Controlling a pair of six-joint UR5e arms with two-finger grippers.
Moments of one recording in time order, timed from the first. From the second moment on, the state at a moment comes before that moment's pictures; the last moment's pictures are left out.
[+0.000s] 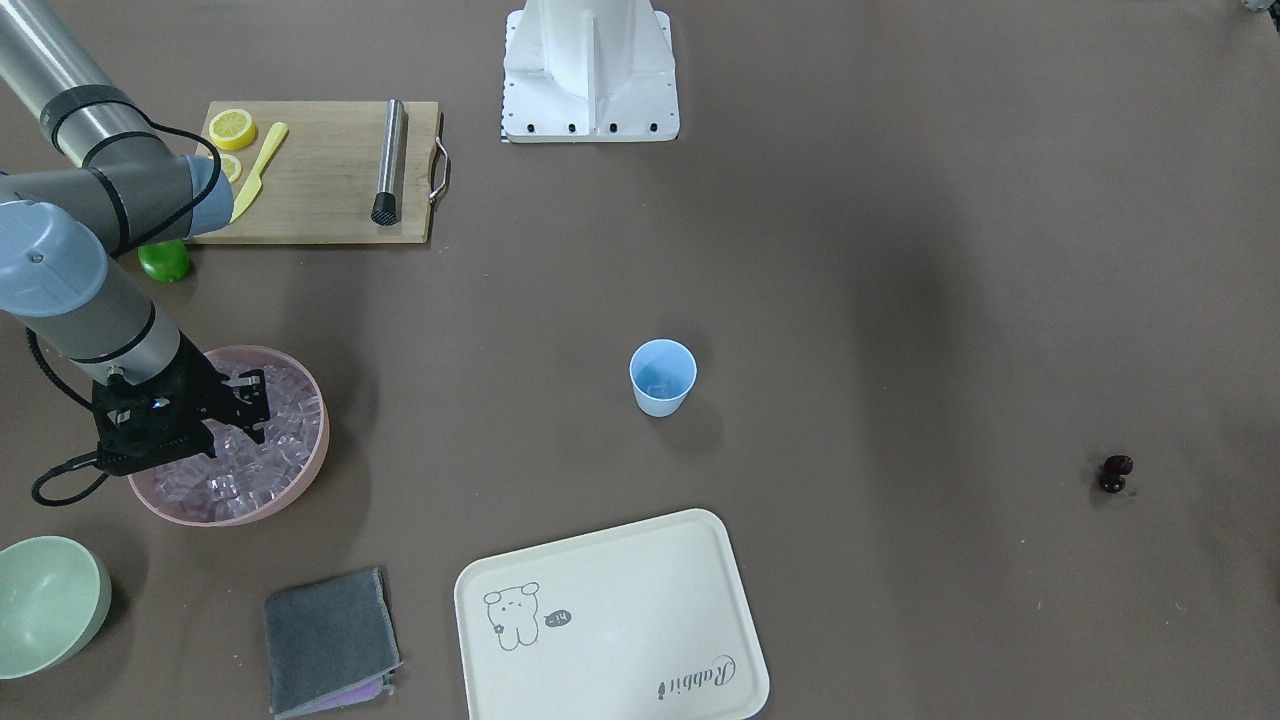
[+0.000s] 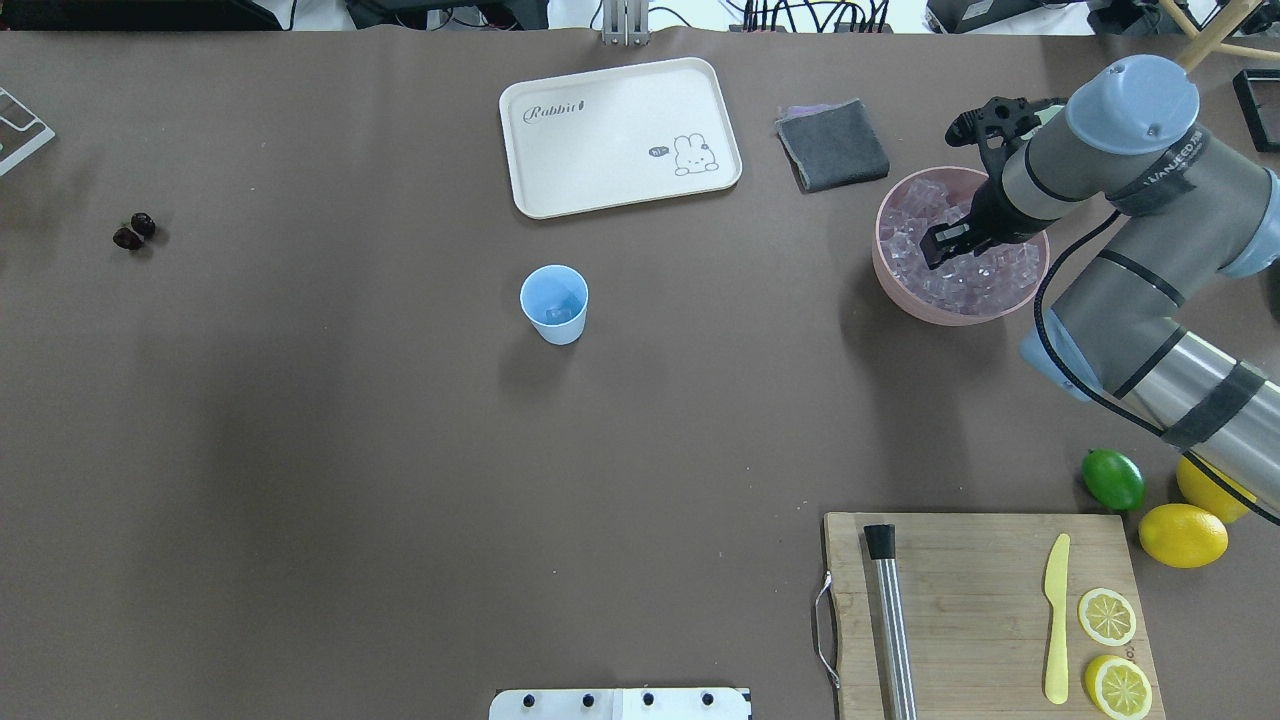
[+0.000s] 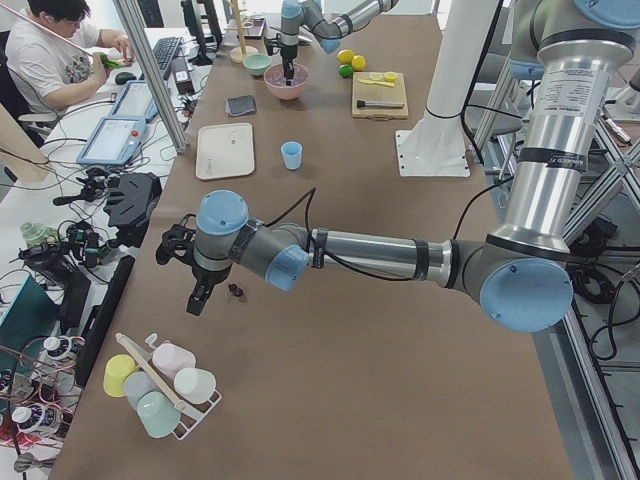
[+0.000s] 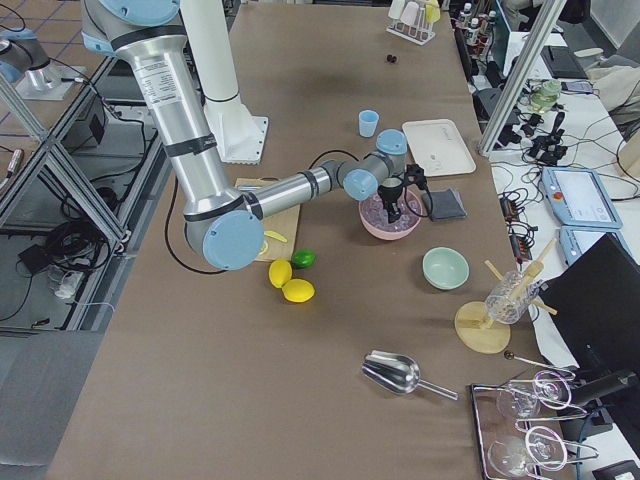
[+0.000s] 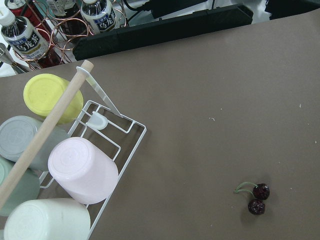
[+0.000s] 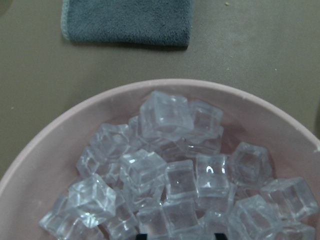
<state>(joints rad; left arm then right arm) -1.53 -1.75 -1.47 -2.02 -2.28 -0.18 0.92 -1.21 1.52 -1.22 2.07 0.59</state>
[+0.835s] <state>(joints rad) -1.53 -1.75 -1.47 -2.02 -2.28 -0.18 0.96 -1.19 1.59 -1.28 2.14 0.59</state>
